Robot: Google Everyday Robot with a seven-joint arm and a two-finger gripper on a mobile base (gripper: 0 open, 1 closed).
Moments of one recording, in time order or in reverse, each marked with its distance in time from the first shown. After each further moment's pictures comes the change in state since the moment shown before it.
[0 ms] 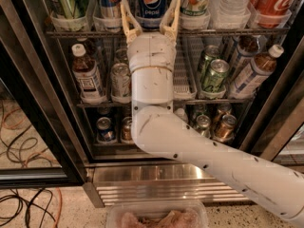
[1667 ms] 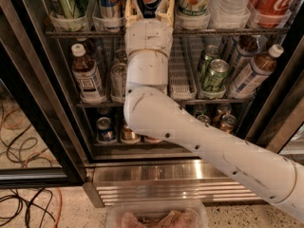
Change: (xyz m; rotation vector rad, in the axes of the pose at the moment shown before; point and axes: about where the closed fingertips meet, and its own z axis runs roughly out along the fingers) arm 0.011 0.000 0.030 0.046 0.064 -0.027
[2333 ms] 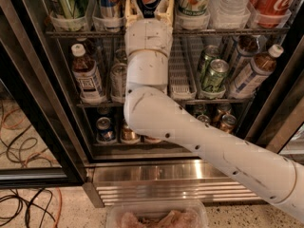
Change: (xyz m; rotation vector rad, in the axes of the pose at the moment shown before) arm 0.000 0.000 0.000 0.000 0.000 0.000
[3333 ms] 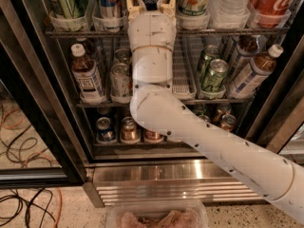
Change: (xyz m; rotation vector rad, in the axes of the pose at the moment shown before) arm -0.024 -0.009 0.012 -0.004 -0.167 0.019
